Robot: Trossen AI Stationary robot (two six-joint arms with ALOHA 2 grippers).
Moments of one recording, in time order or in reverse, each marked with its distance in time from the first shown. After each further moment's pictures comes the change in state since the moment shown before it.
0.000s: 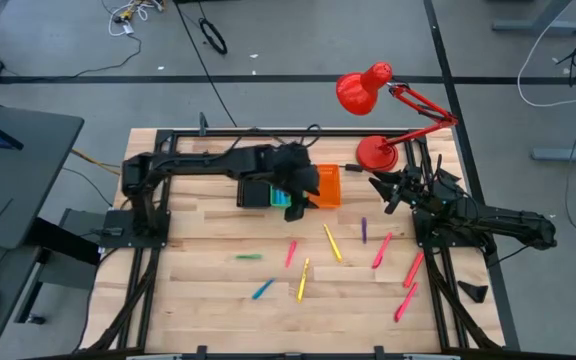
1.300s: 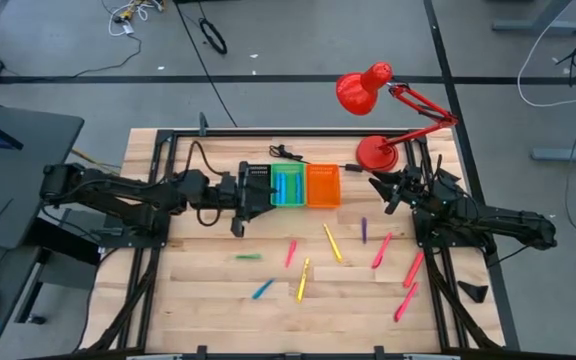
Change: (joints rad) left arm -0.150 -0.637 -0.939 1.170 -0.249 -0.179; right arm 0.000 0.000 0.000 0.000 -0.006 0.000
